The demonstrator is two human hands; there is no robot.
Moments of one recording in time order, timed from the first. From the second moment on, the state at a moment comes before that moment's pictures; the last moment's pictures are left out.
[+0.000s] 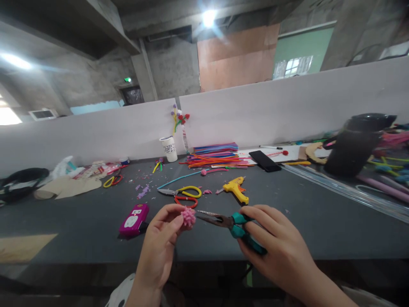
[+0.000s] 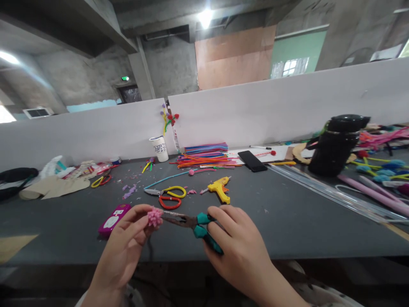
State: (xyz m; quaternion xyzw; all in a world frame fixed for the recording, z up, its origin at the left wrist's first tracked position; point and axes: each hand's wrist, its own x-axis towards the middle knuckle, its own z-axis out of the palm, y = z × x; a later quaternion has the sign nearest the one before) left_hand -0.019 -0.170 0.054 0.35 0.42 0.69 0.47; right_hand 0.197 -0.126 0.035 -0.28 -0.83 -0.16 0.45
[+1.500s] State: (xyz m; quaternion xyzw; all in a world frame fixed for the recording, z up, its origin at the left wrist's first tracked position) left_hand -0.019 -0.173 0.044 0.47 0.47 0.64 0.37; right_hand 0.187 -0.136 0.029 -0.29 -0.85 -0.18 0.40
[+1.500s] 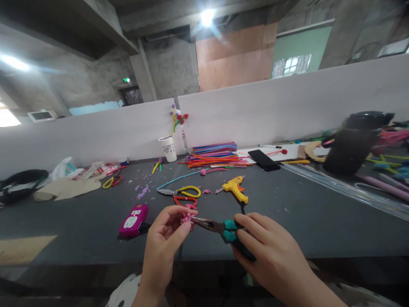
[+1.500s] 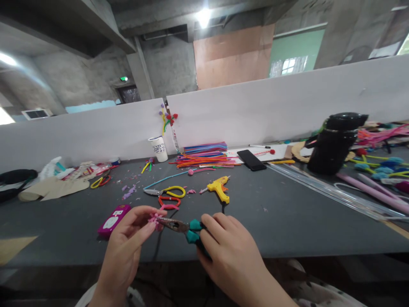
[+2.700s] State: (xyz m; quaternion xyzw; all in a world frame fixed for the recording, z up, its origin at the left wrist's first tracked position) left_hand -0.021 -0.170 0.041 0.47 0.51 0.64 0.35; right_hand 0.183 -0.139 0.030 -0.36 -0.87 0.05 0.33
